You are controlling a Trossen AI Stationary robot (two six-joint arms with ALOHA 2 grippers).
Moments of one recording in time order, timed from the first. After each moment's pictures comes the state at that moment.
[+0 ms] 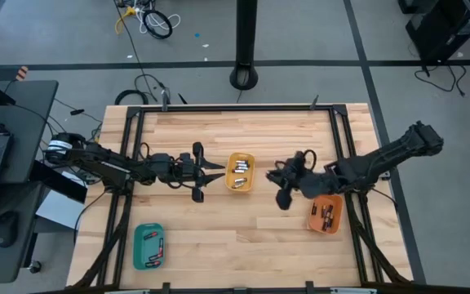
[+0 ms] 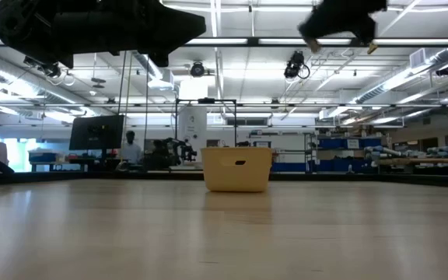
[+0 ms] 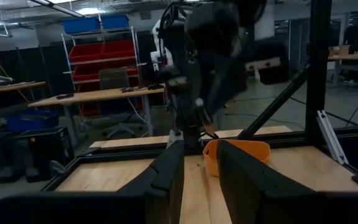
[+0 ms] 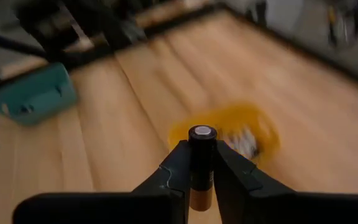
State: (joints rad) left arm -0.07 1.35 0.45 1.05 -0.10 0.10; right arm 0.37 1.22 0.93 -0.36 0.64 0.61
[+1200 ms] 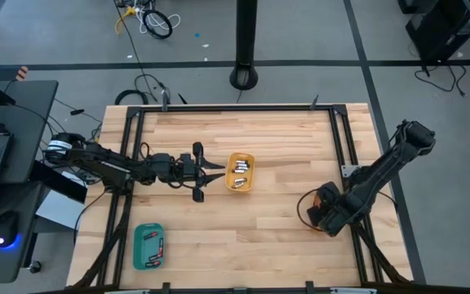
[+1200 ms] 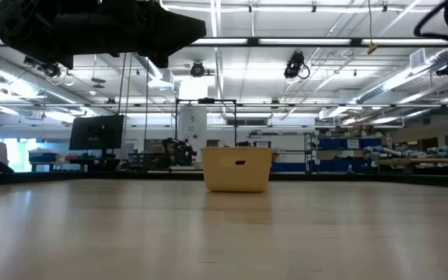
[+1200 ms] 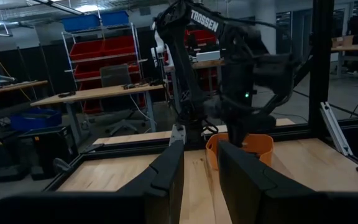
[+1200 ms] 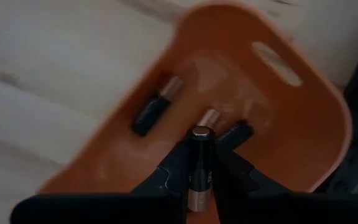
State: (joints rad) left arm -0.07 1.35 0.45 1.03 -0.10 0.13; right arm 0.76 1.28 0.74 -1.08 0.11 1.98
